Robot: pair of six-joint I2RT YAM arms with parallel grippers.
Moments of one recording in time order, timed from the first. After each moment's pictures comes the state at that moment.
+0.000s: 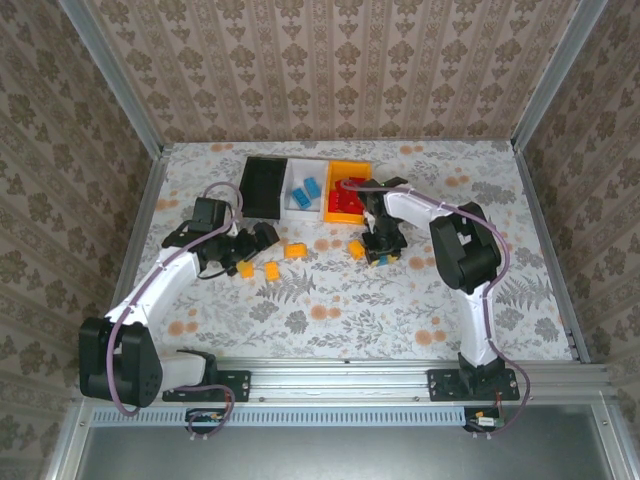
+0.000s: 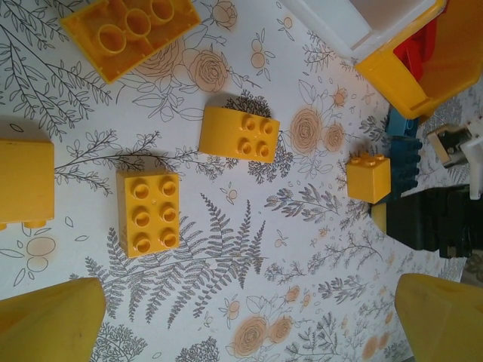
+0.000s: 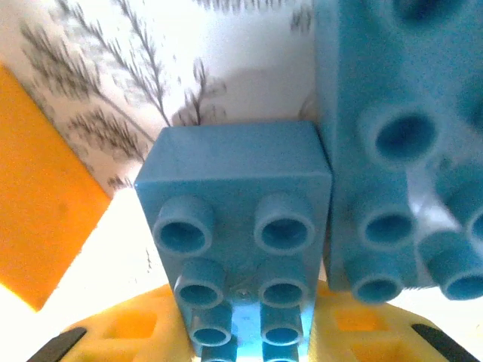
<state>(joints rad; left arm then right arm) -0.25 1.25 0.86 -0.61 0.45 -0.68 0.43 2.12 1.57 -1.14 -0.08 0.26</state>
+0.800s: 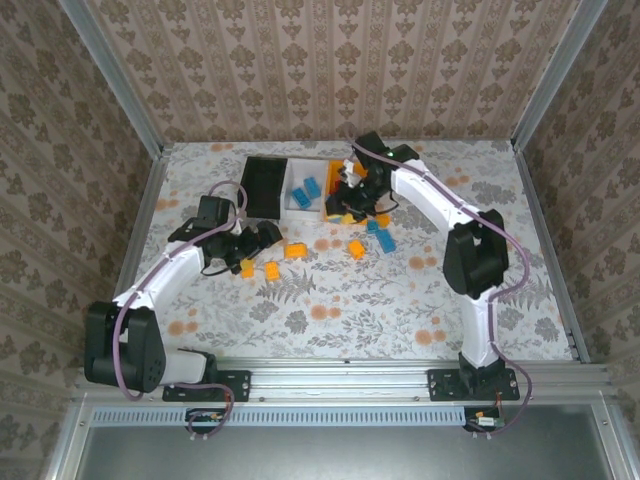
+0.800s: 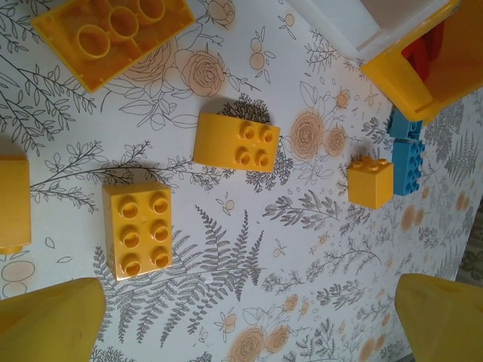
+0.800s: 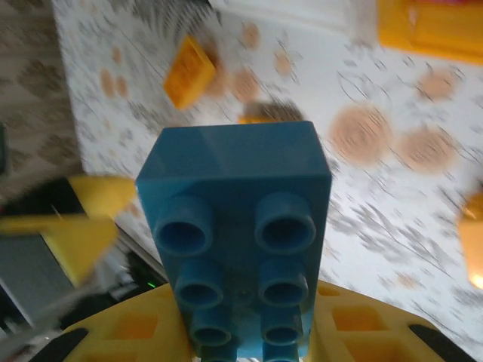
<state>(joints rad) -0.25 1.32 0.86 -0.56 0.48 -0.69 0.43 2.11 1.94 -1.02 -0.65 0.50</state>
